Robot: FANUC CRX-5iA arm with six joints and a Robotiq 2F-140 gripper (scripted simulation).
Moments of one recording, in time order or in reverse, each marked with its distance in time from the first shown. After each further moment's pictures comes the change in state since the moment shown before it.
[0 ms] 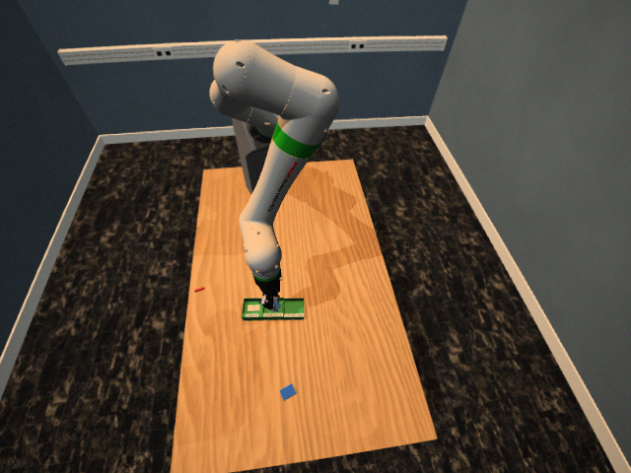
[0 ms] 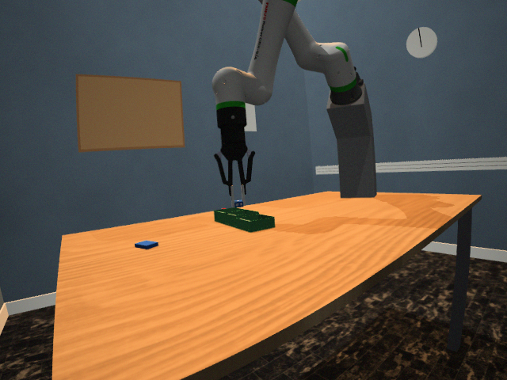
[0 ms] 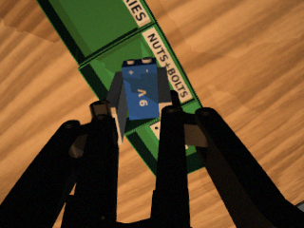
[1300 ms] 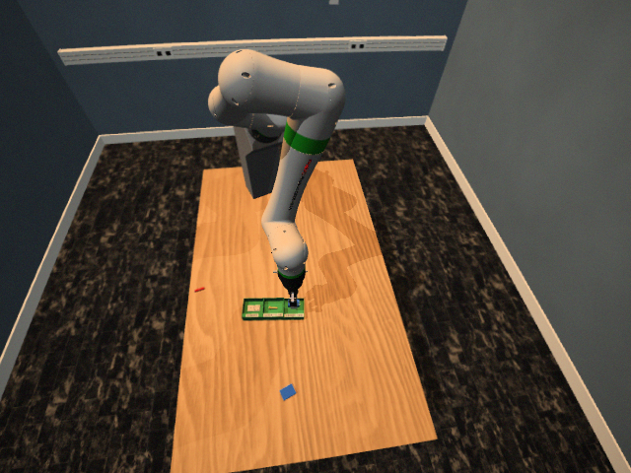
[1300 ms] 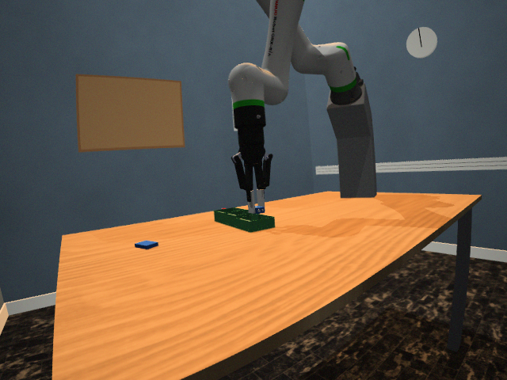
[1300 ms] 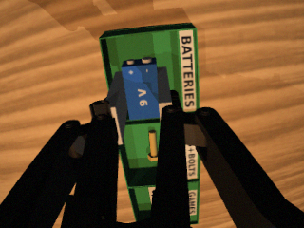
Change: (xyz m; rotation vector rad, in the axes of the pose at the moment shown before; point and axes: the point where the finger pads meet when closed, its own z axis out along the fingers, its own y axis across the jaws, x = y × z) arm 0.066 -0.047 0.015 -0.001 -0.002 -0.405
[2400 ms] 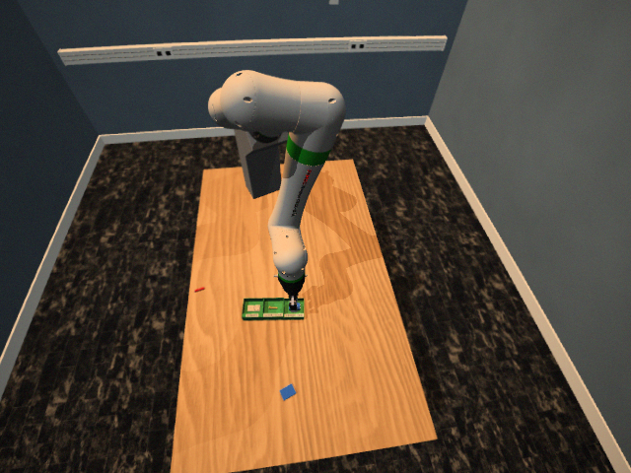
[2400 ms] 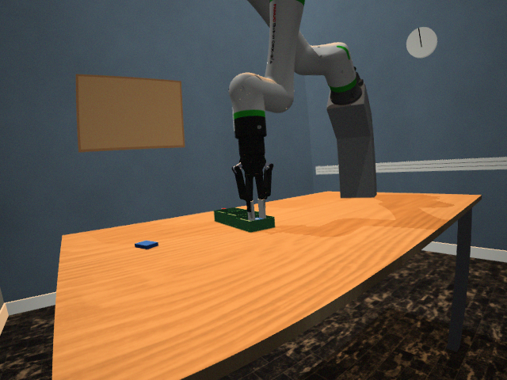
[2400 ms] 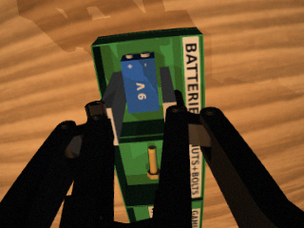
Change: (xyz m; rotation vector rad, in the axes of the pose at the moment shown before) arm -0.001 0.000 0.030 -0.002 0.001 0.000
